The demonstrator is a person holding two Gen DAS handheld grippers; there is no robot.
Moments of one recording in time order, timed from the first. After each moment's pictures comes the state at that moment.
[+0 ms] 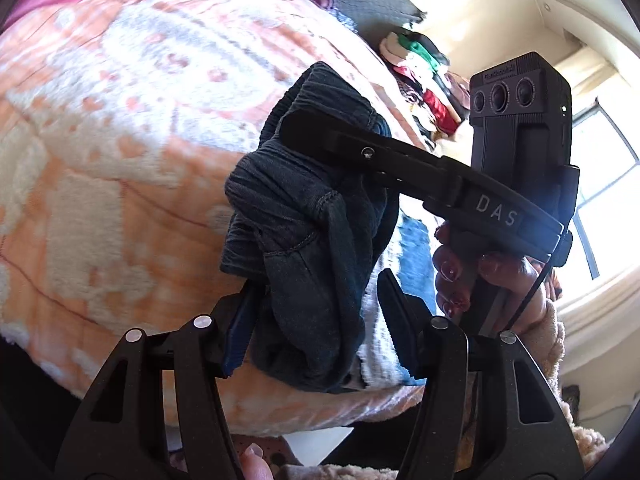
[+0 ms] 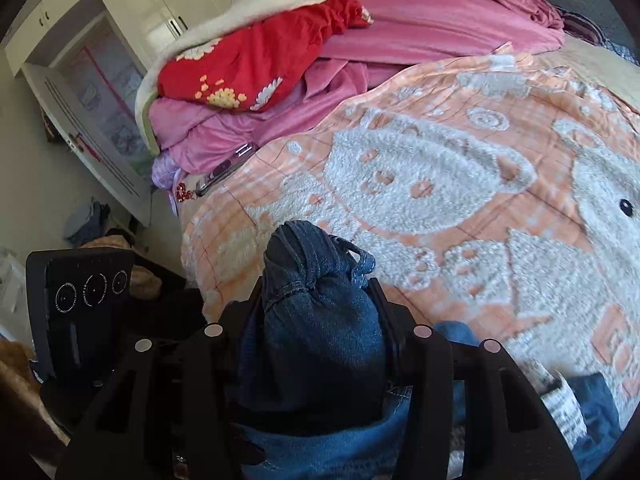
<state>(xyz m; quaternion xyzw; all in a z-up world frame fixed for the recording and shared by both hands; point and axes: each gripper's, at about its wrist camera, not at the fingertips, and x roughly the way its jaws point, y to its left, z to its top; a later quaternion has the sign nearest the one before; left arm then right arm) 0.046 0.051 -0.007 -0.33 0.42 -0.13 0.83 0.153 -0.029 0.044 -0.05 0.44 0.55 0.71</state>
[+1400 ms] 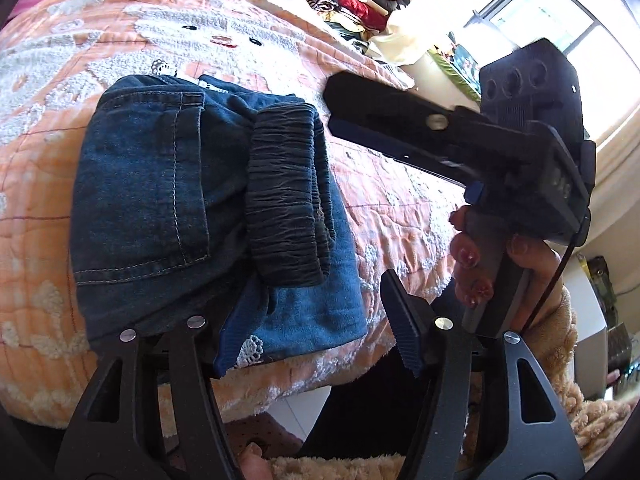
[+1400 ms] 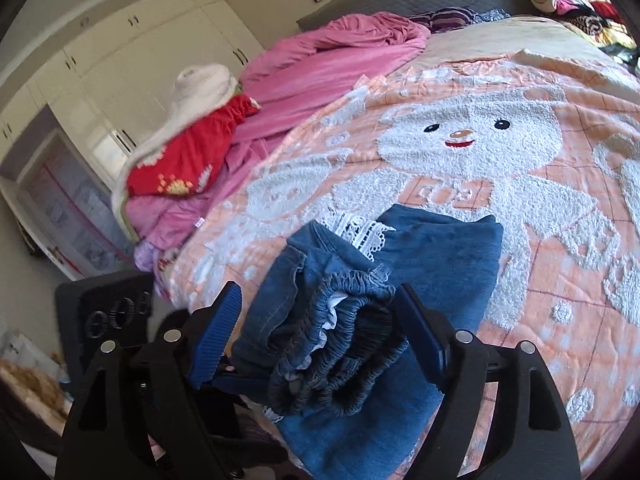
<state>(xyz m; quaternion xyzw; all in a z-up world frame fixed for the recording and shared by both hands) 0.063 -0.116 -0.025 -0.16 0.48 -0.27 0.82 0.111 -0.245 0.035 0.10 0.40 0.43 0.80</state>
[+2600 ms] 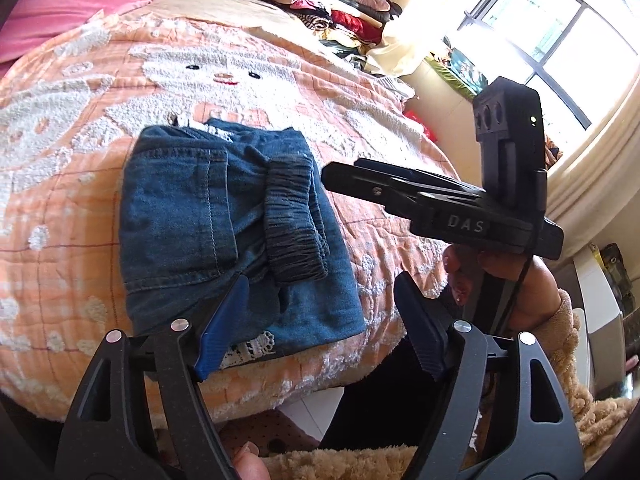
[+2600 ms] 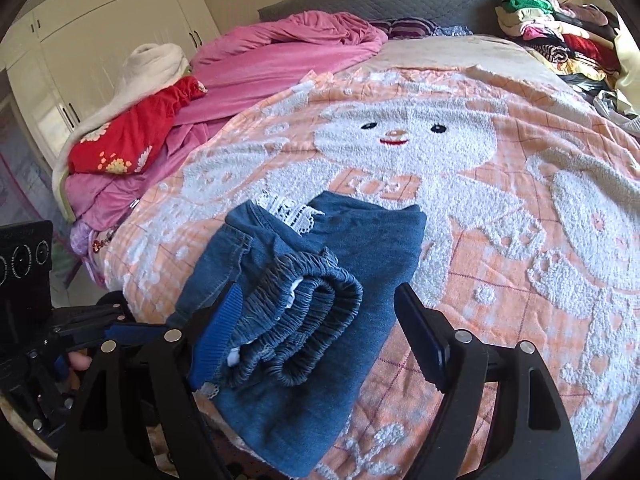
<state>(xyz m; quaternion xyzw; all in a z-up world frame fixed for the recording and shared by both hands) 0.036 -0.104 0.014 -0.13 0.44 -0.25 0.85 0.096 -0.265 0.037 0.04 0.41 0.33 0.85</state>
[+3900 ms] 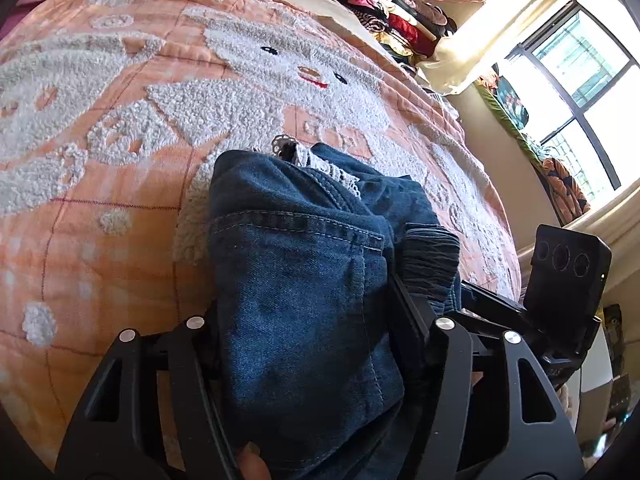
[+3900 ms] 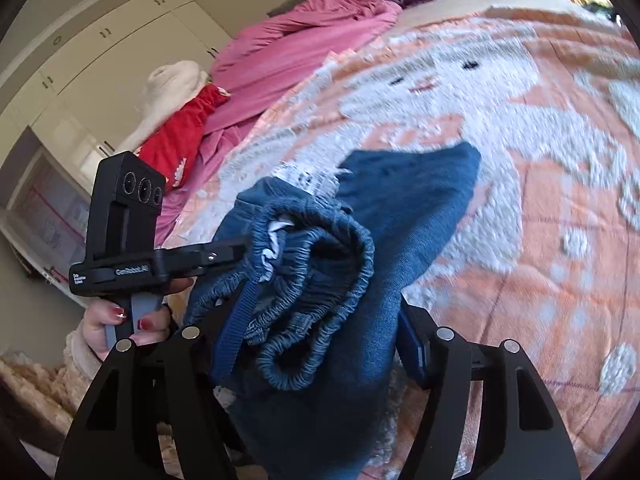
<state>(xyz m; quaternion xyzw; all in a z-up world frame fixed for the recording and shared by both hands) 0.140 -0.047 -0.034 -0.19 0.48 -0.20 0.83 0.113 -0.257 -0.012 0.14 0.43 0.41 0.79</state>
